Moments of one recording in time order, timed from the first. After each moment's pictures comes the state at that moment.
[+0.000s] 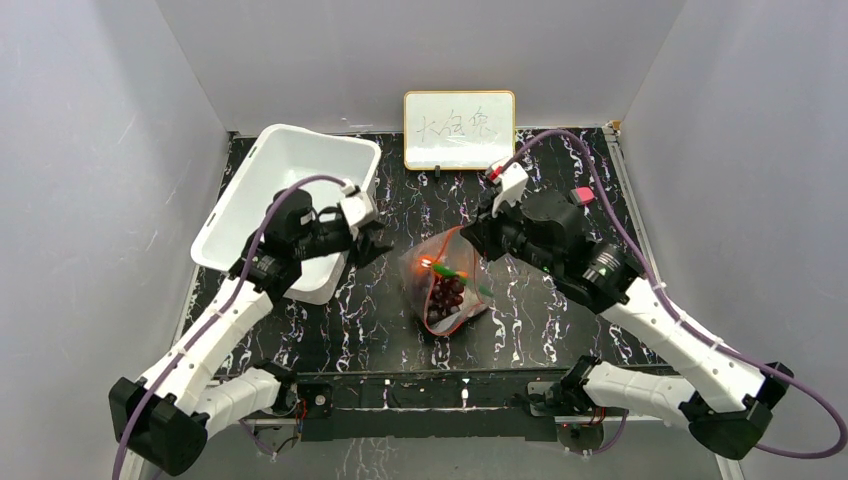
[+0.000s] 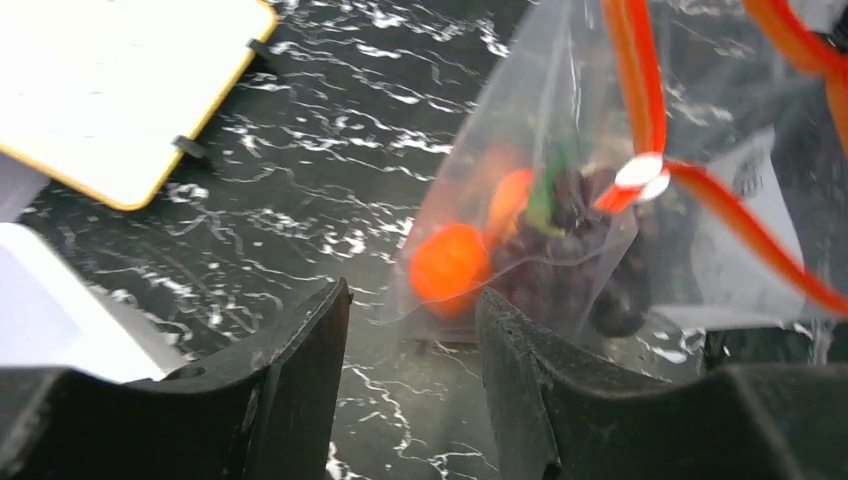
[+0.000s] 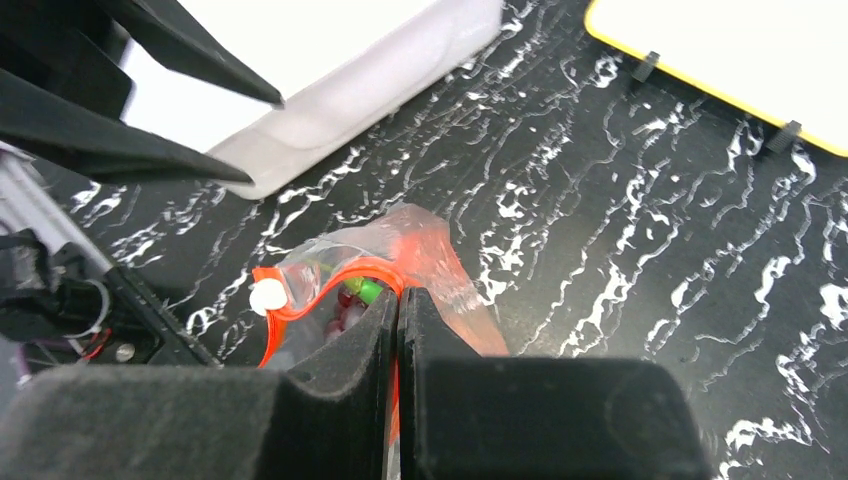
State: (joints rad) left arm -0.45 1.03 0.94 -0.27 0.63 0.33; right arm 0.80 1.01 1.17 -0.51 0.07 0.18
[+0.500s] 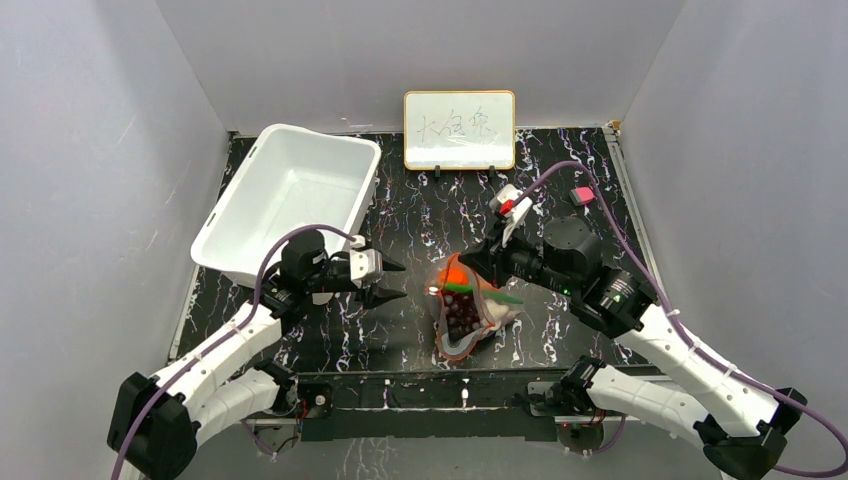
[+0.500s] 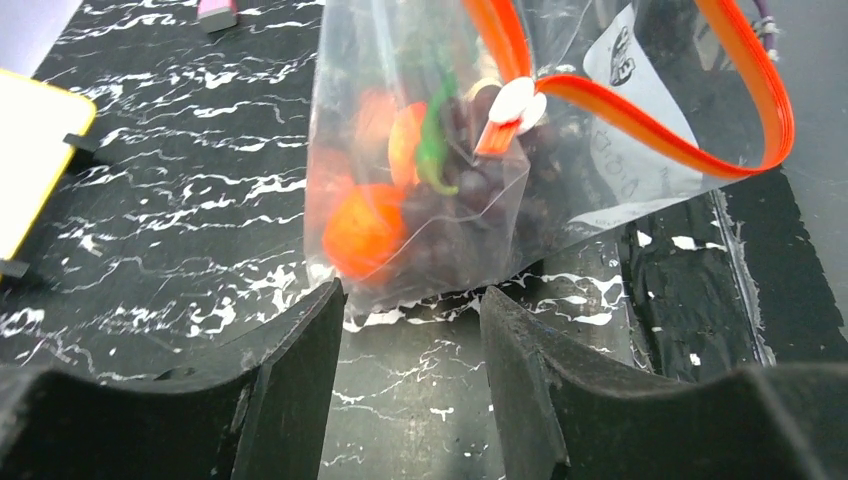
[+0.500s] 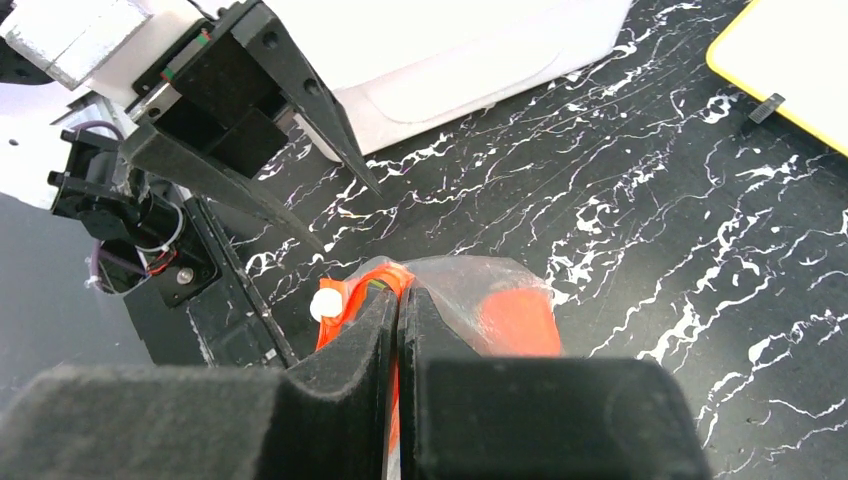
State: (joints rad) left arm -0.53 0.92 0.54 0.06 0.88 0.41; right arm 0.80 0.81 0.96 -0.39 -0.18 0.12
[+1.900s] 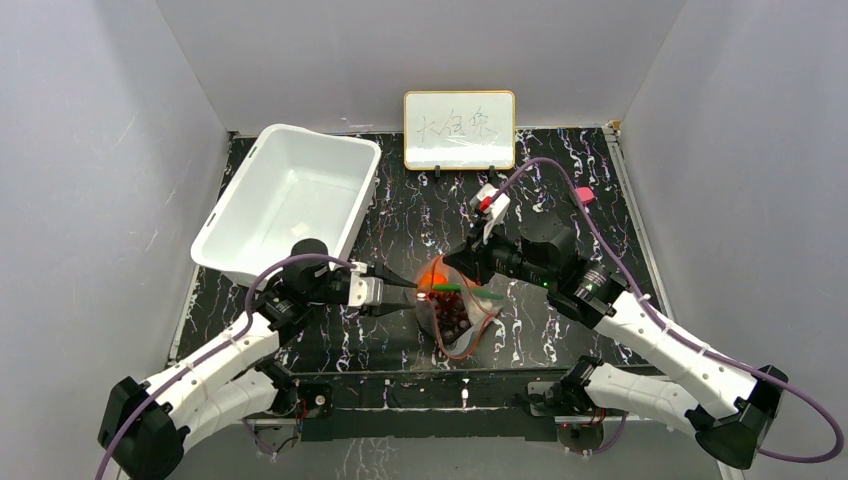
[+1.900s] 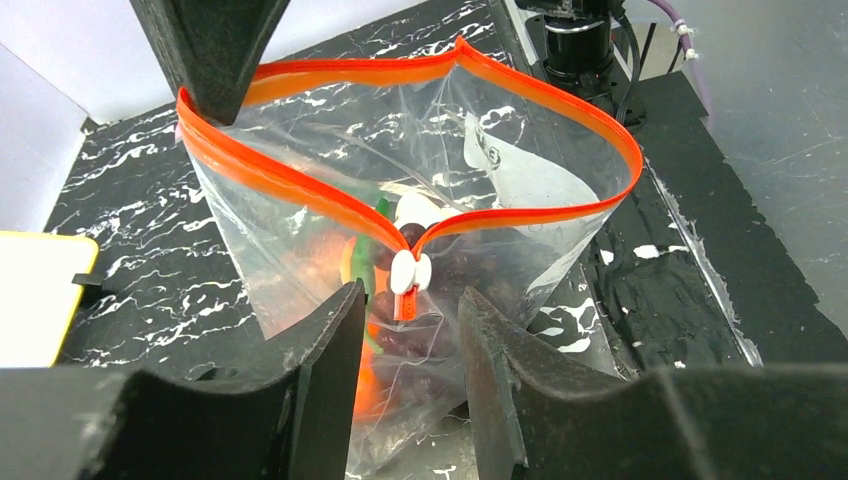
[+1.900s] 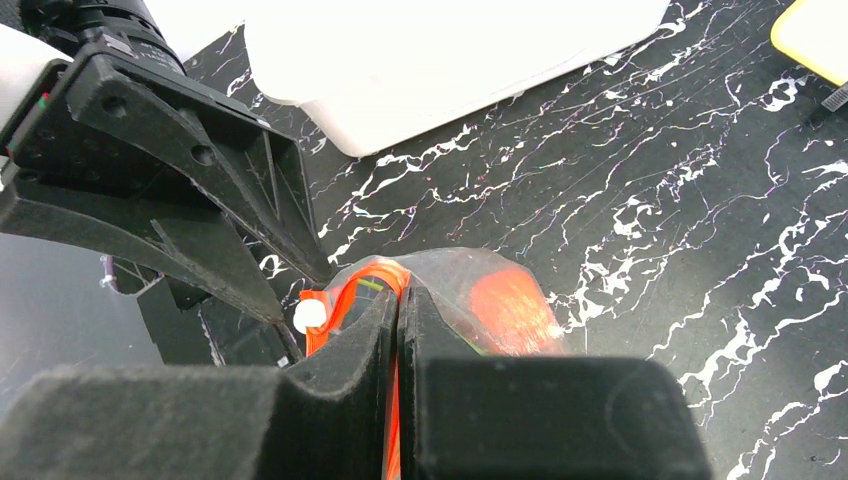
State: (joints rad) left arm -0.65 0.87 0.52 0.14 0.96 0.50; right arm 0.80 0.92 0.92 -0.27 -0.23 0.16
